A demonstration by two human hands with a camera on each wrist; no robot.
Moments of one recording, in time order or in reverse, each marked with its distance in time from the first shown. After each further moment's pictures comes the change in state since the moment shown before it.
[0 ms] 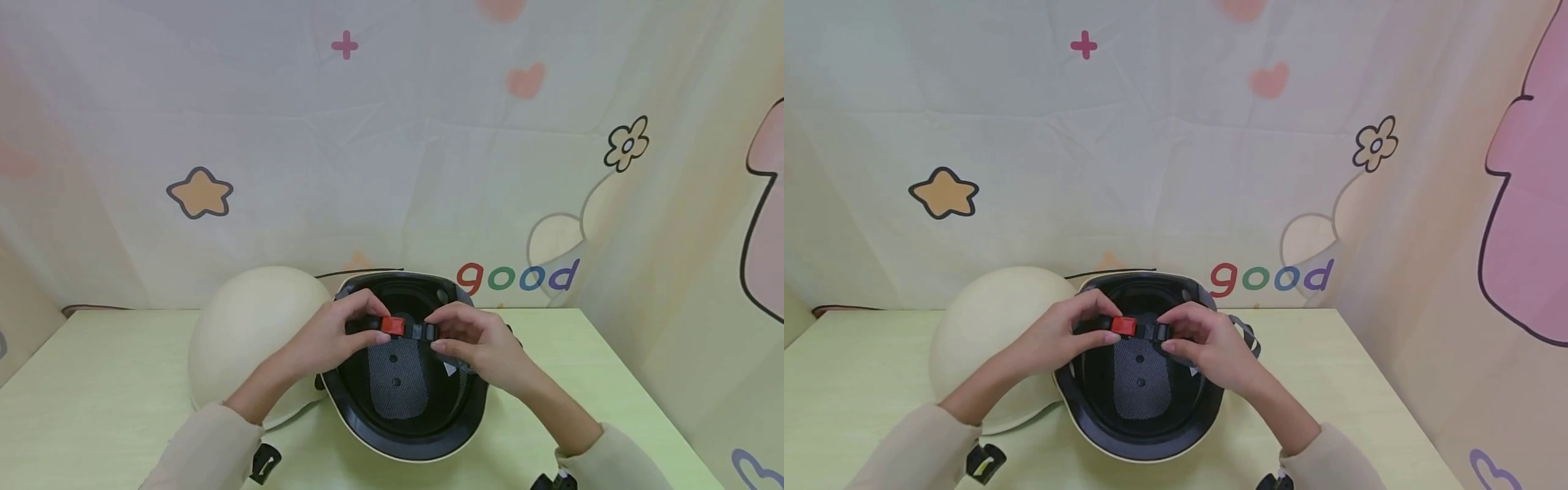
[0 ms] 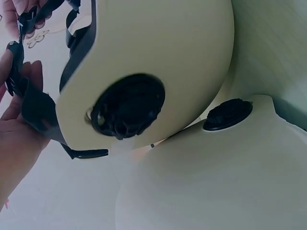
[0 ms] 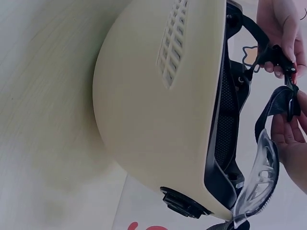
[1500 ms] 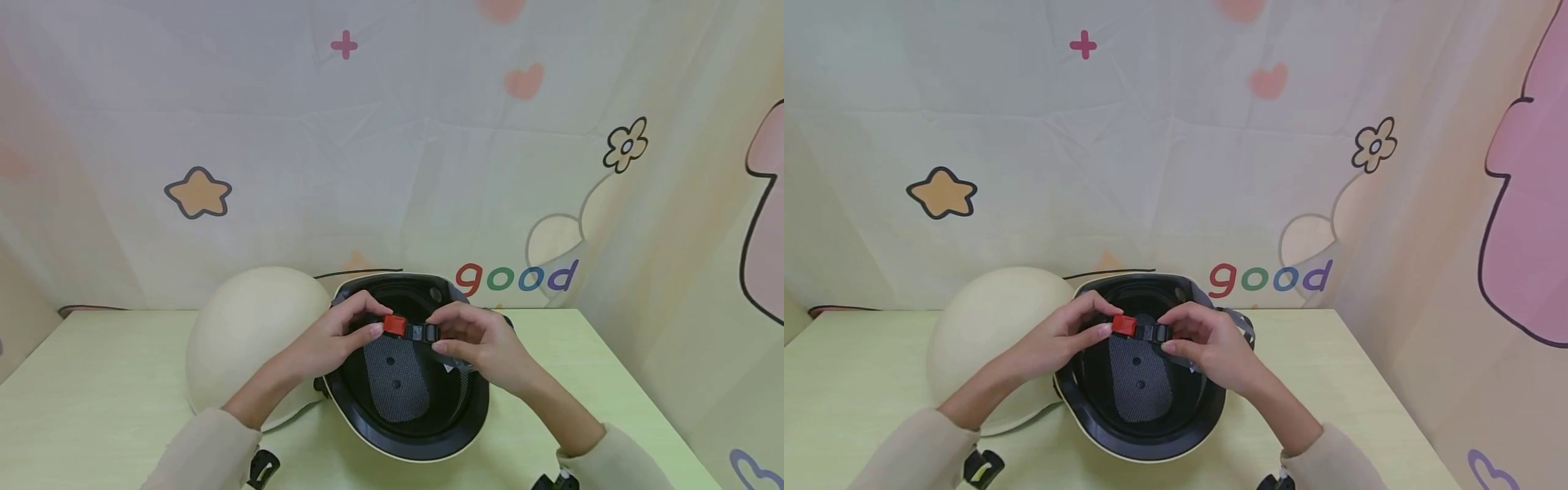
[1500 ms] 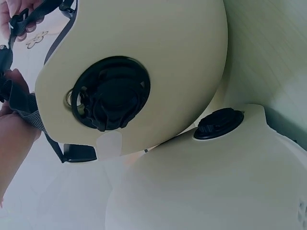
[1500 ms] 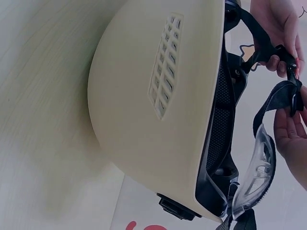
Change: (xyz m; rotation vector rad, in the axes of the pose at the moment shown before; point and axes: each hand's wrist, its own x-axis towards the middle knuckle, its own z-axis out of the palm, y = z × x) left_hand -0.003 -0.004 0.003 -0.182 -0.029 -0.022; right_hand 0.000 -0.004 -0.003 0.083 -0.015 0.027
